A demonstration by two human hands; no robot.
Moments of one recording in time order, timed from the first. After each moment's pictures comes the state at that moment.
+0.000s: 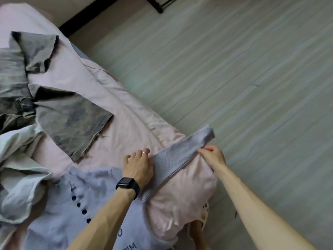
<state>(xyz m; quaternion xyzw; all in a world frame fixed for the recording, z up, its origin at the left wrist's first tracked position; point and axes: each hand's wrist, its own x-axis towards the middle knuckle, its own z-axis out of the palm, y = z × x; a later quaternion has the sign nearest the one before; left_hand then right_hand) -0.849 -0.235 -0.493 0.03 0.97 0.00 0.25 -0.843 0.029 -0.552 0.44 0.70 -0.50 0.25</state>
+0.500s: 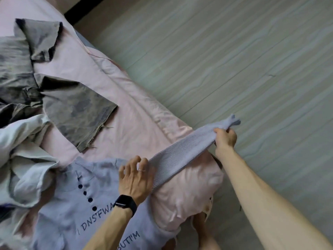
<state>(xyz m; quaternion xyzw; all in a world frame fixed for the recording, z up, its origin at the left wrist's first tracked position) -0.788 -0.258 -0.497 0.07 0.99 0.06 0.05 -0.892 0.031 -0.563 0.58 0.54 -0.60 0.05</state>
